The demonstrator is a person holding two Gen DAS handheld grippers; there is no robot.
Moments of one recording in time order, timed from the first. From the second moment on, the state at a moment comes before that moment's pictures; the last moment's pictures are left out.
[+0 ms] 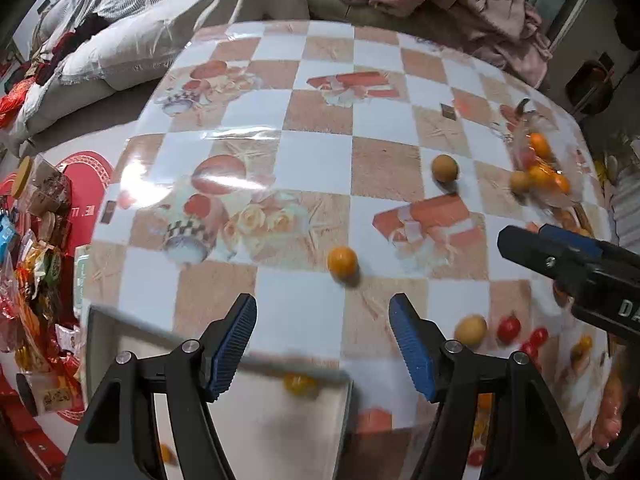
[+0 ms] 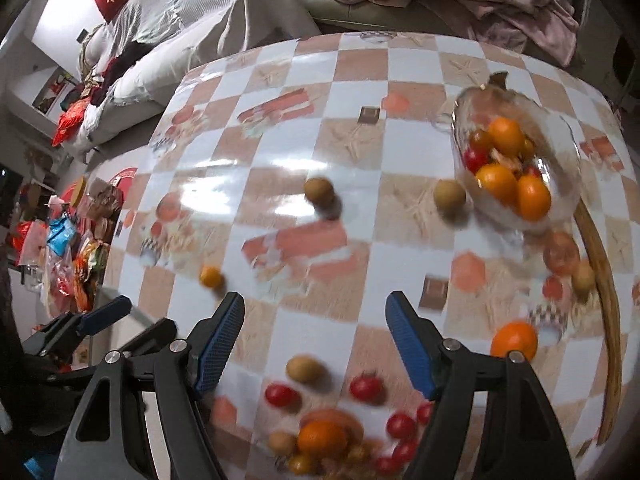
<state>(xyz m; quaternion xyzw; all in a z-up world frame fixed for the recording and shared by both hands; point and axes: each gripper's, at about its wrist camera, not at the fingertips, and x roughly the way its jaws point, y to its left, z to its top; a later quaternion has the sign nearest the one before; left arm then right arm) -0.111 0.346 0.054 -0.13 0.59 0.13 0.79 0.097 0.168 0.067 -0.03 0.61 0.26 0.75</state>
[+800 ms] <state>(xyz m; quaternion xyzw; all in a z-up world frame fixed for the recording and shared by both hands) -0.066 0.341 0.005 -0.14 0.61 0.17 0.76 0.155 0.227 0.013 -0.09 0.60 0.27 0.75</state>
